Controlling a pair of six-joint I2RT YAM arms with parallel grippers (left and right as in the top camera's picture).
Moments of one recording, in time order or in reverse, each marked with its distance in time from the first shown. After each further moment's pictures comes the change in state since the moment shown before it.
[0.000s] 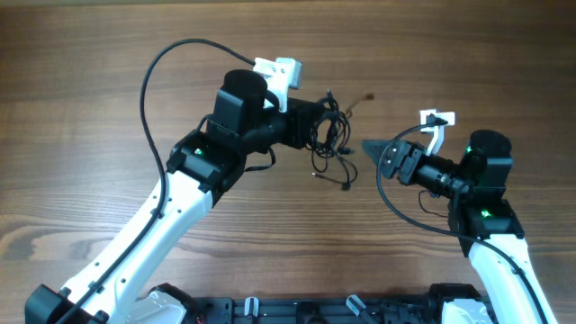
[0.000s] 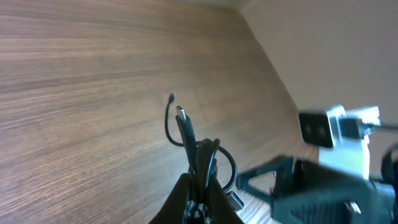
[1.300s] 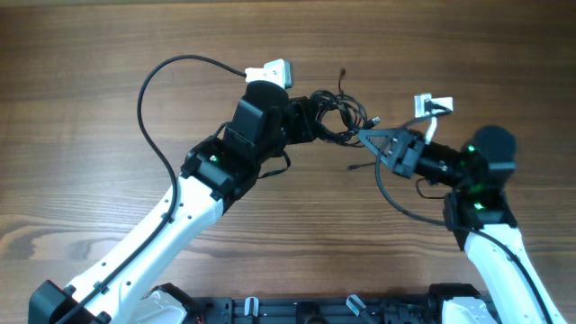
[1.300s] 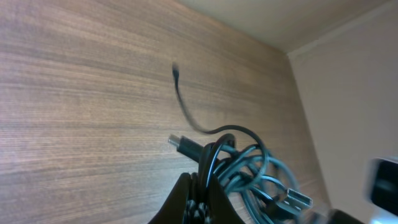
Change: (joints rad) left arm -0.084 0.007 -0.002 -0.015 -0.335 -0.320; right arm 0.024 0.067 0.000 0.426 -0.215 0.229
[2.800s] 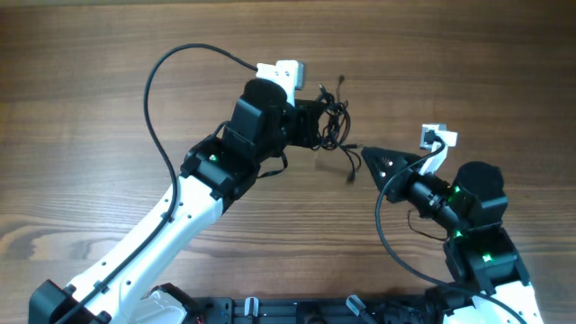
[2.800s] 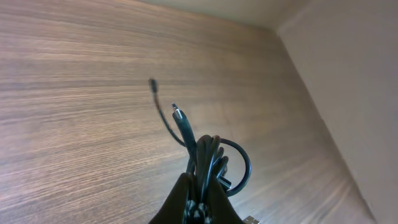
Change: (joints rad) left arm -0.001 0.000 0.000 0.024 0.087 0.227; right arm 0.213 -0.360 0.004 -0.556 0.623 -0.133
